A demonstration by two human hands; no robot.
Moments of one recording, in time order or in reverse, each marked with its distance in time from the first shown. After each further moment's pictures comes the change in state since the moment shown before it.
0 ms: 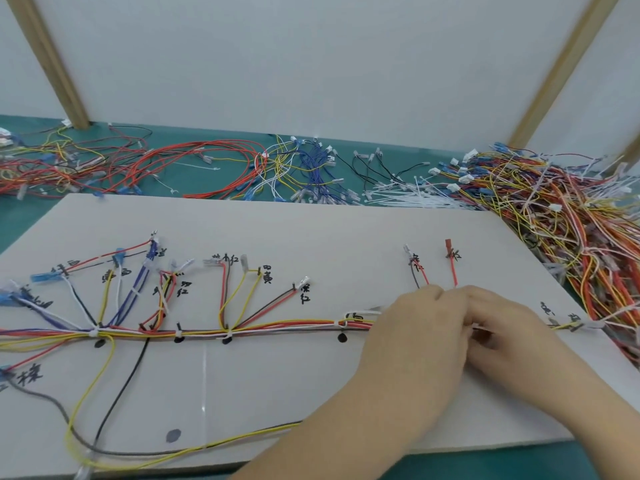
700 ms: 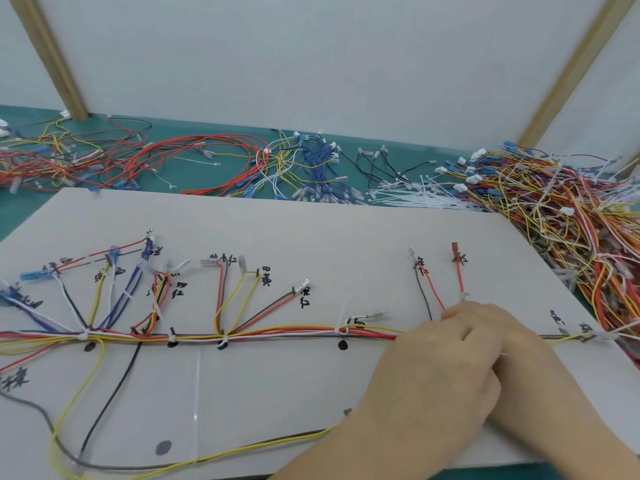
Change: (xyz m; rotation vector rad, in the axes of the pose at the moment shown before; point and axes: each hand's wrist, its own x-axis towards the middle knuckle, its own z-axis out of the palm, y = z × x) left_hand -0.012 0.003 0.007 0.122 0.146 0.203; right_hand -0.007 -0.008 0.016 -0.252 0.156 -0.018
